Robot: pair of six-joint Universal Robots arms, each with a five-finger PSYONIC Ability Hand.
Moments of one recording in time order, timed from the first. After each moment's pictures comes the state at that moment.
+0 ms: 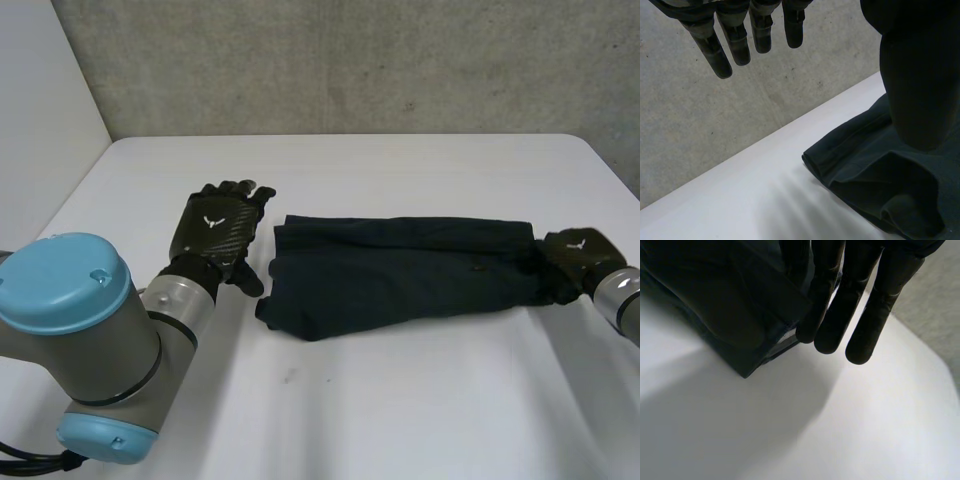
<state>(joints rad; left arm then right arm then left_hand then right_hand) 4.15 -1.90 -1.73 3.56 -1.64 3.31 1.52 -1.05 1.62 -0.17 1.22 2.55 0.19 0.20 0.21 0.20 0.05 0.92 1.17 1.18 1.19 0.95</state>
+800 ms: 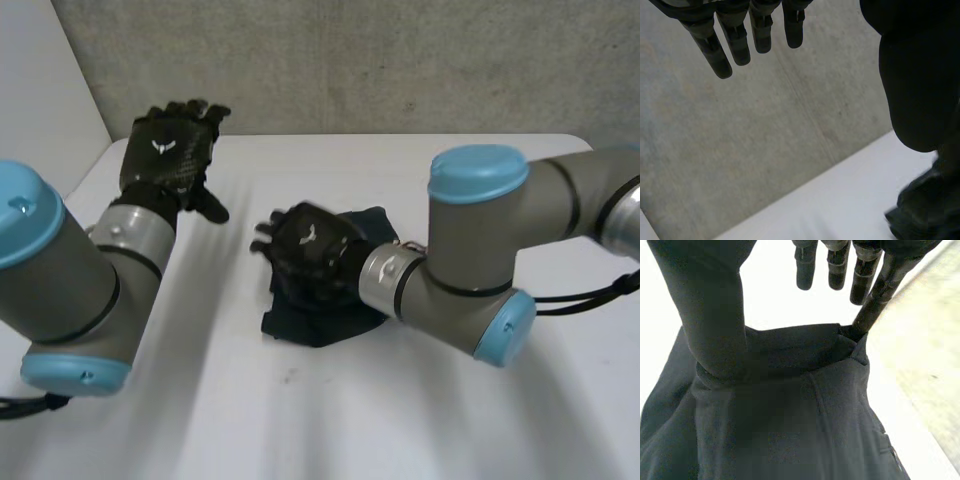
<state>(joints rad) 4.24 -1.82 -1.59 3.54 -1.66 3.31 2.21 -0.86 1.03 0.11 1.07 2.56 0.19 0.20 0.21 0.20 0.05 0.21 0.22 0.21 0.40 0.19</state>
